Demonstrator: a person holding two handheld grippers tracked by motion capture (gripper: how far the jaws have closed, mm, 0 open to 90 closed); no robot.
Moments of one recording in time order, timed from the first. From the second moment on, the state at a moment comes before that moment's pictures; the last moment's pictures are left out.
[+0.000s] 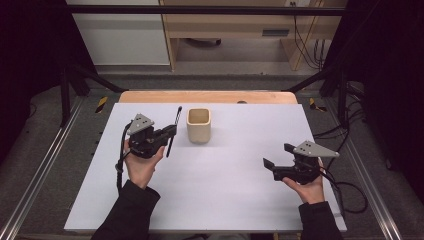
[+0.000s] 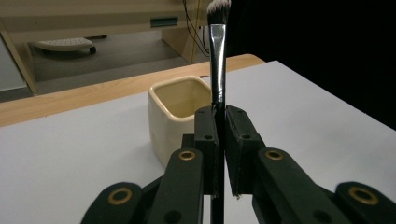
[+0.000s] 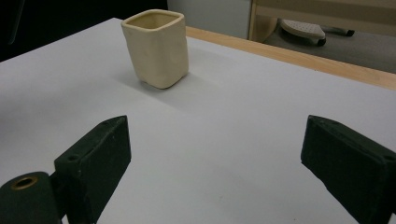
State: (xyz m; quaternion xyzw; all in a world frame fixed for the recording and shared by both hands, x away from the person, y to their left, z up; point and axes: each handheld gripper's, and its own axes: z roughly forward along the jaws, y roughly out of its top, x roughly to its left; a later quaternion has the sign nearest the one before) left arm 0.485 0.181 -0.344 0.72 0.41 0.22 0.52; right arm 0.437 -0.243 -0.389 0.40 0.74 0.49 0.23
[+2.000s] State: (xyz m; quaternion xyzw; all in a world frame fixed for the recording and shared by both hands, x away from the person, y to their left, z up) left arm 0.581 0.127 -0.322 0.69 0.42 0.26 0.54; right arm 0.438 -0.247 -0.389 0.41 0.73 0.50 0.22
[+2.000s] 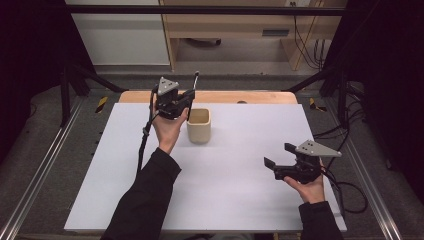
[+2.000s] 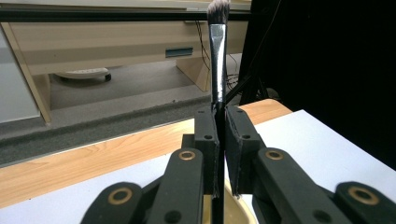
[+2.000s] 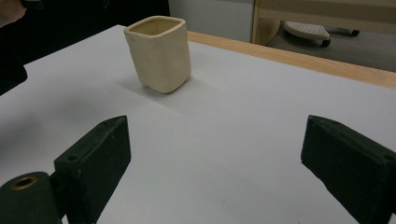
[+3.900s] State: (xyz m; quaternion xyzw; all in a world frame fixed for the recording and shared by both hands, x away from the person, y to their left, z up) left arm 0.620 0.111 -0.377 0.71 0.43 0.26 0.50; right arm 0.439 -0.246 -0.390 0.41 0.73 0.50 0.22
